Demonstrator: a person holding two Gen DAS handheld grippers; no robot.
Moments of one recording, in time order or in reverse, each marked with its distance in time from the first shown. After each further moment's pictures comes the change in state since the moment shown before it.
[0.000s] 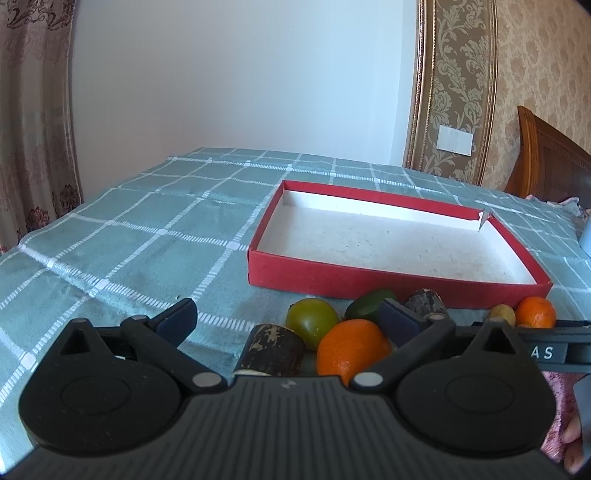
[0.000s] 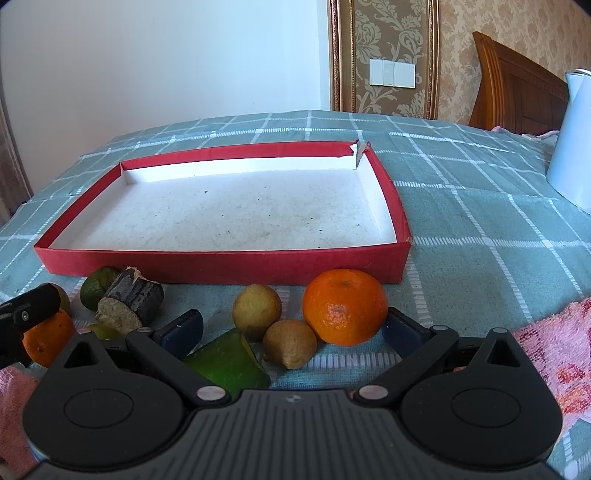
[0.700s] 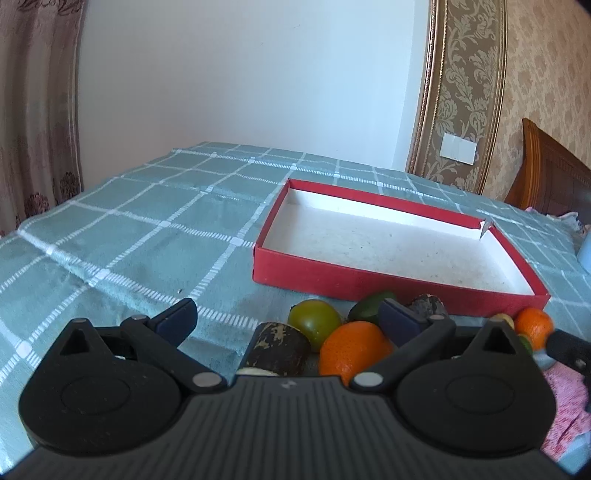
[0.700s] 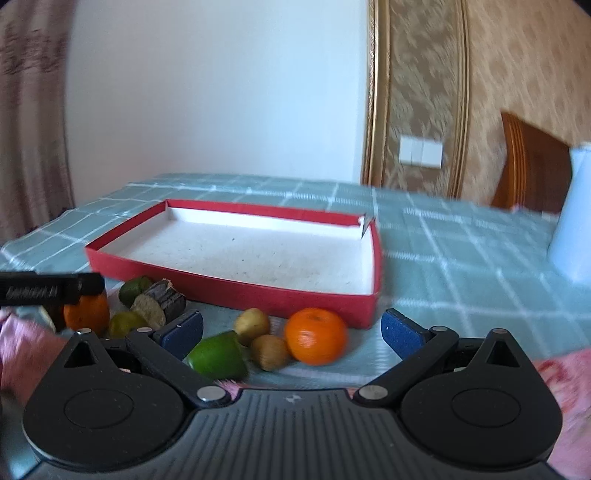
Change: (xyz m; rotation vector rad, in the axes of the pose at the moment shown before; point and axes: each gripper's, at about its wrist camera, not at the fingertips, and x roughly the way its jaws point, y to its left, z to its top) left arm 0.002 0.011 0.000 -0.067 0.008 -0.022; right arm -0.067 -0.030 -0.021 -0.199 -0.249 0.094
